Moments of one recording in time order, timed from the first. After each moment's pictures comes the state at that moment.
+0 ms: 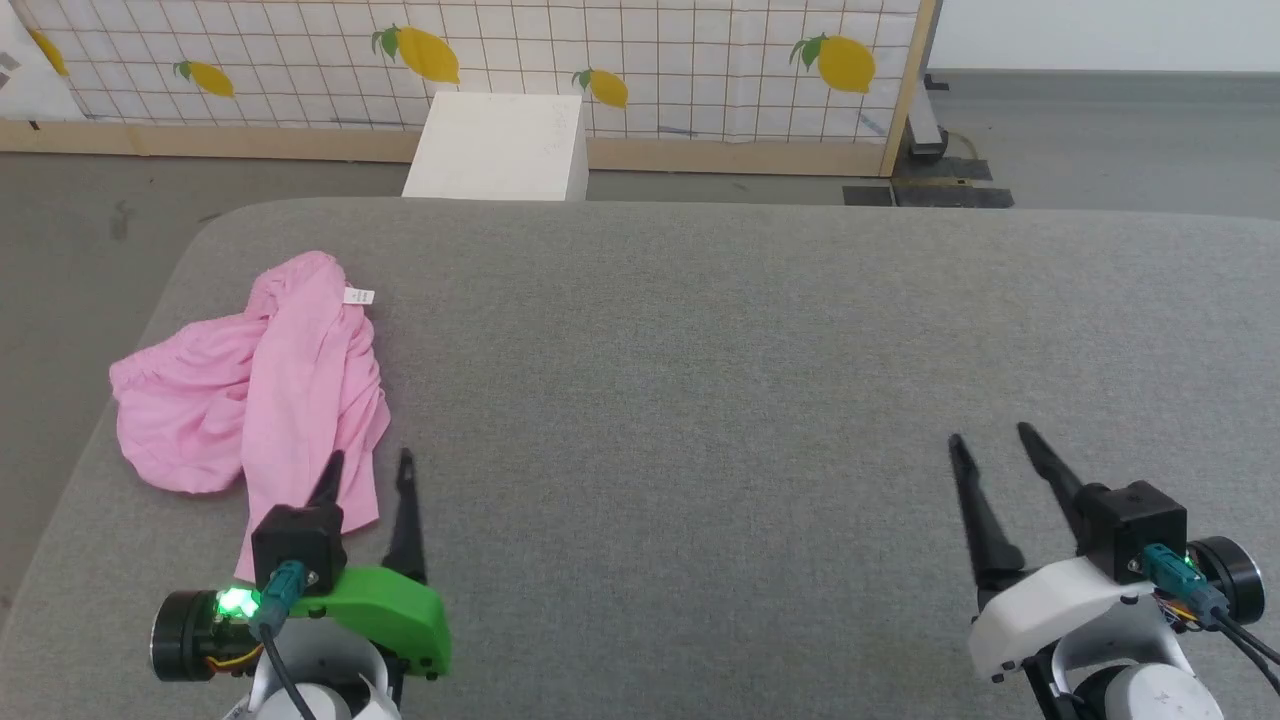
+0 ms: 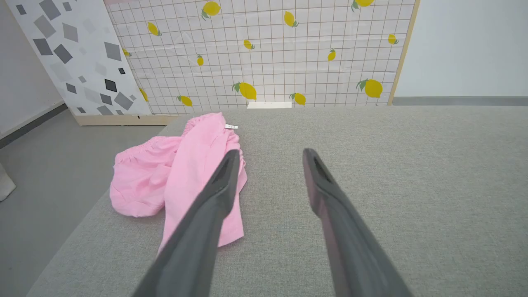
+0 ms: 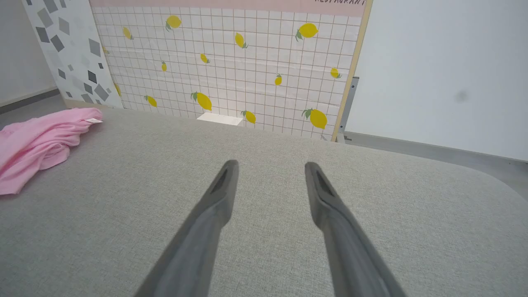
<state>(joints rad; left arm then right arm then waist) -0.02 0.05 -0.01 0.00 -0.01 0.00 0.00 -0.01 -0.05 0.00 0.01 0.01 0.13 0.00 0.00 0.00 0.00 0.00</state>
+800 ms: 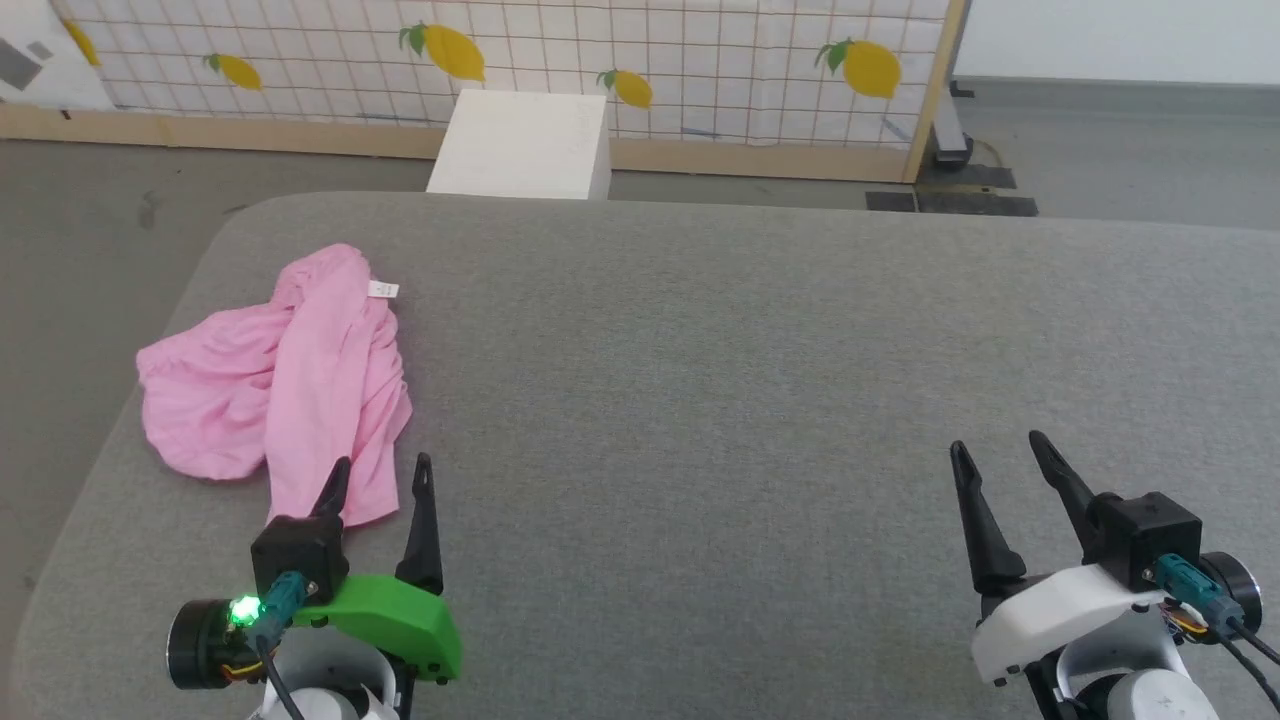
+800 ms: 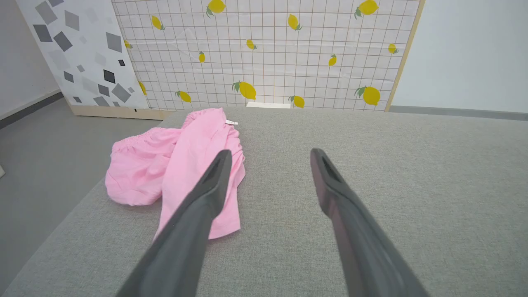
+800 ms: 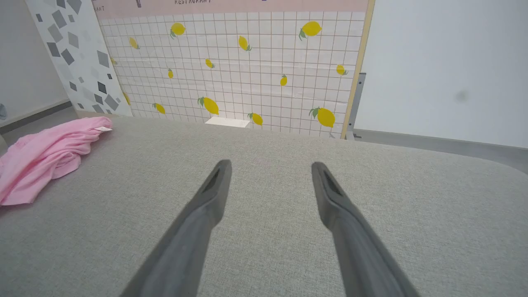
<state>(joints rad) -0.01 0.05 -0.03 0.04 -0.08 0.01 -0.05 -0.01 -0.05 -0.01 0.05 0.06 0.13 -0.04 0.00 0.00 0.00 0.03</state>
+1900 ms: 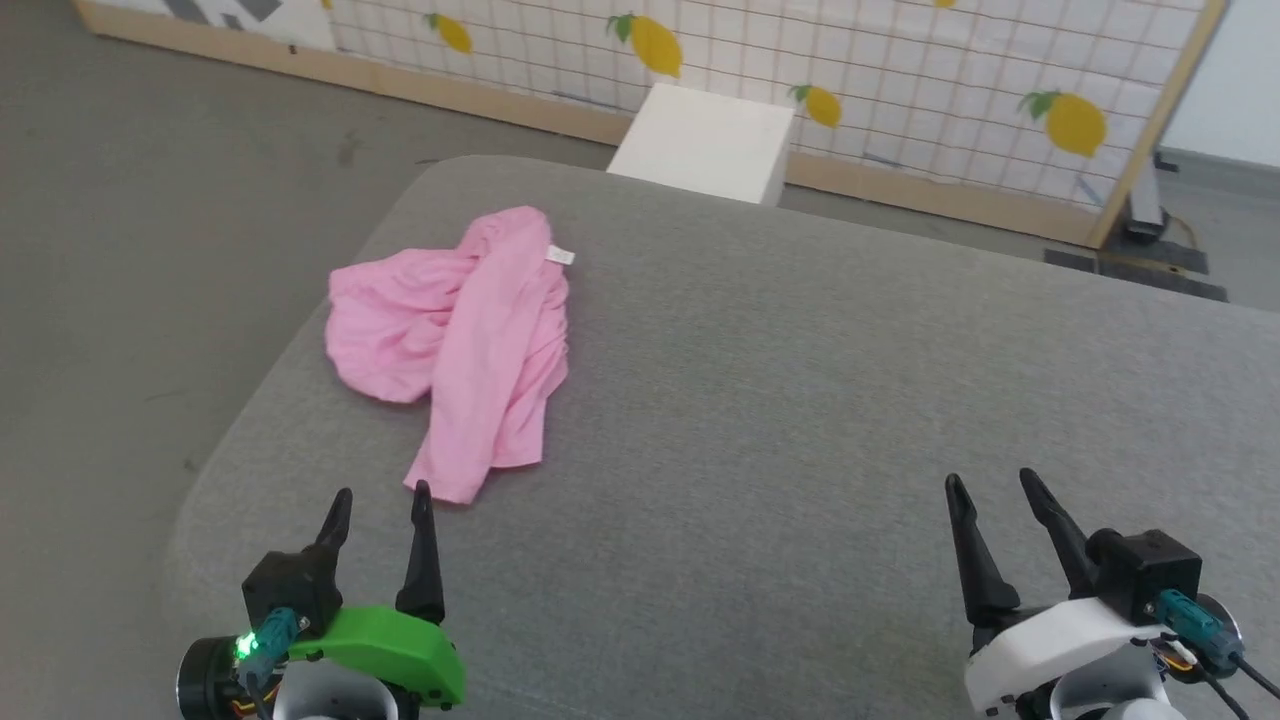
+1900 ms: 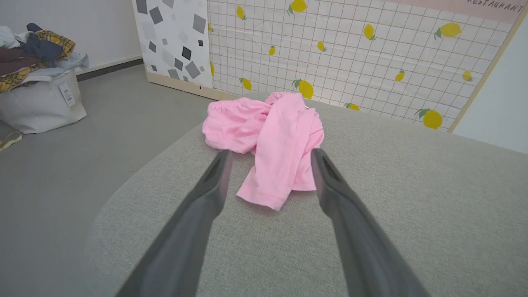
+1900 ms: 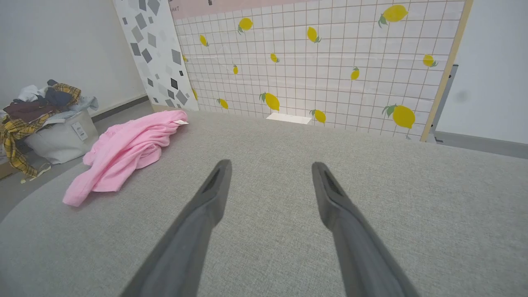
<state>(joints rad) 0.02 0.06 -0.04 0.07 -0.16 0.02 -0.11 0.02 -0.05 0.00 0.12 0.15 0.13 -0.11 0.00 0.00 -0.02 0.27</state>
